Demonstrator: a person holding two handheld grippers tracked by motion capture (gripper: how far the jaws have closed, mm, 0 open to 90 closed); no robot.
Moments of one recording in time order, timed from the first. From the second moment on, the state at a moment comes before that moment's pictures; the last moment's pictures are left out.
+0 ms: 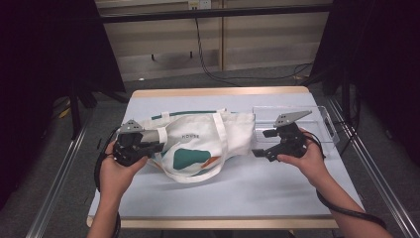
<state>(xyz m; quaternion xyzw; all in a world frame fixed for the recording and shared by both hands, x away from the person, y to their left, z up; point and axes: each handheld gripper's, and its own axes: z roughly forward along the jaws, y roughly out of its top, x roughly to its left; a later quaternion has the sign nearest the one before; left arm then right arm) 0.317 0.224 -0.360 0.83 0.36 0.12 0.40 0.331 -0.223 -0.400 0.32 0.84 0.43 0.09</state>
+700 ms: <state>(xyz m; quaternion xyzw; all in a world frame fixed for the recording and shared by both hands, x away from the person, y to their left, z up) 0.315 0.229 -0.385 0.84 0.36 0.09 0.39 0.354 -0.176 -0.383 0.30 0.84 0.45 0.06</state>
